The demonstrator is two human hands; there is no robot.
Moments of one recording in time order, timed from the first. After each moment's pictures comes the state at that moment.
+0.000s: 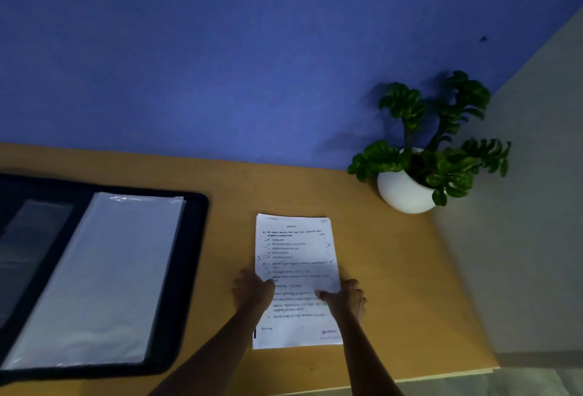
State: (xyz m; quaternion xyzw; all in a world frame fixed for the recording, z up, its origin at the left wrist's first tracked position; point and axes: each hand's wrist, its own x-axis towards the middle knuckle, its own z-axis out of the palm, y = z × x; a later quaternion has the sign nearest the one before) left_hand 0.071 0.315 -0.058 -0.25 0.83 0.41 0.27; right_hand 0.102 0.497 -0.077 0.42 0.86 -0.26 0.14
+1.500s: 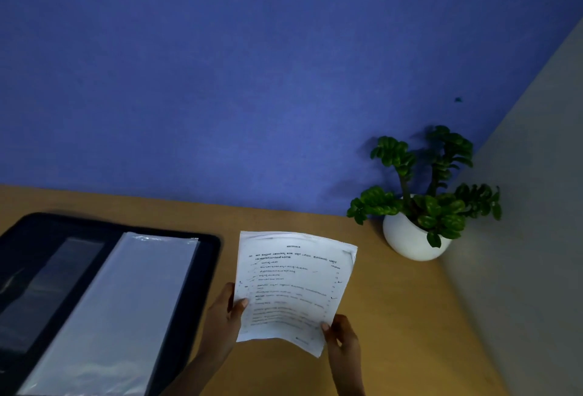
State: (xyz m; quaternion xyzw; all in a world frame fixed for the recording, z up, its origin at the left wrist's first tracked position) left_hand 0.094 0.255 -0.017 -0.06 0.82 0.57 0.00; right_hand 0.131 0.488 -0.049 0.18 0.79 -0.59 -0.05
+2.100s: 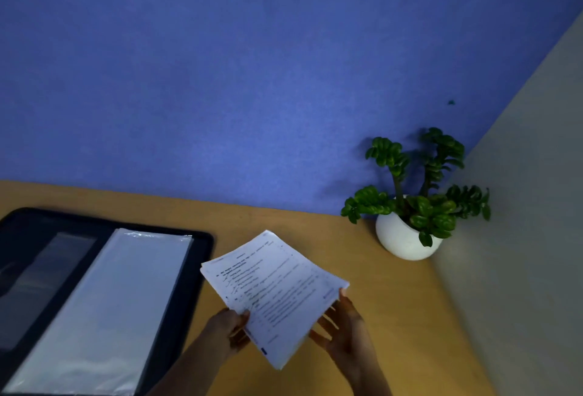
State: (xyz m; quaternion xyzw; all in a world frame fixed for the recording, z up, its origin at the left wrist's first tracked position) left_hand 0.079 0.274 -0.010 -0.44 0.46 0.72 0.27; right_hand 0.119 0.499 0.013 0.30 0.45 -0.83 0.14
